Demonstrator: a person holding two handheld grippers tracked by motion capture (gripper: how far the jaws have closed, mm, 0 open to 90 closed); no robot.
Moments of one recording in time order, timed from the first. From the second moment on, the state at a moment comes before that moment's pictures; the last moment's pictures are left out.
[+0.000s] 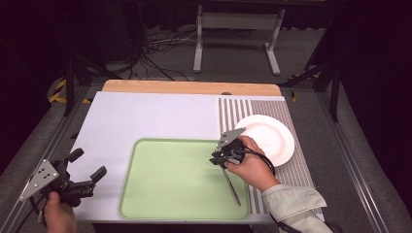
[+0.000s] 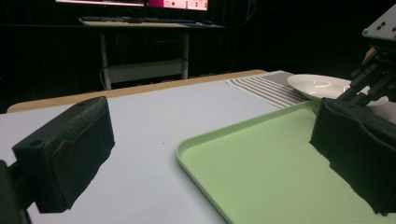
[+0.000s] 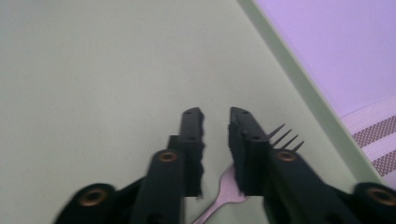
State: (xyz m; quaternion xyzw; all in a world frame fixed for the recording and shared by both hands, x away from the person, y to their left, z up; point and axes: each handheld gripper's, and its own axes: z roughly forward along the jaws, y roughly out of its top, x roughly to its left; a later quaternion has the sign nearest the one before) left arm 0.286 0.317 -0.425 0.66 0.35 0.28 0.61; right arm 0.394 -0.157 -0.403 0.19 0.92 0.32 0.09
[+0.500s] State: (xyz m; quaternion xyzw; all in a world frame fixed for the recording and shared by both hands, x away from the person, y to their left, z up) left arm 0.286 0.316 -0.425 0.66 0.35 0.27 0.61; right arm 0.400 -0.151 -0.426 0.17 0.94 0.27 0.07
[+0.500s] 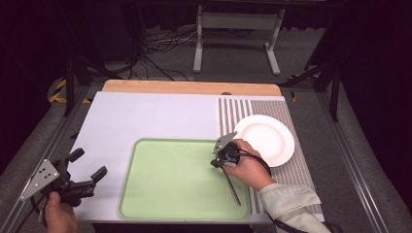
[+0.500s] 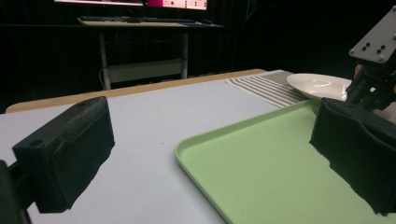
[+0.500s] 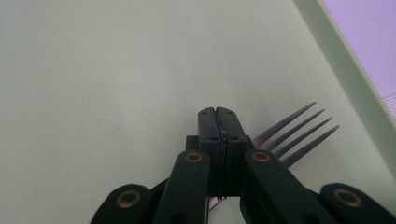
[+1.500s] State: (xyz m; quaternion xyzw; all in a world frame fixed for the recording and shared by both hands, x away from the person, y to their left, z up) left arm 0.285 0.318 -0.424 0.66 0.35 0.28 0.61; right arm 0.406 -0.164 -0.430 0.20 0.95 0.24 0.08
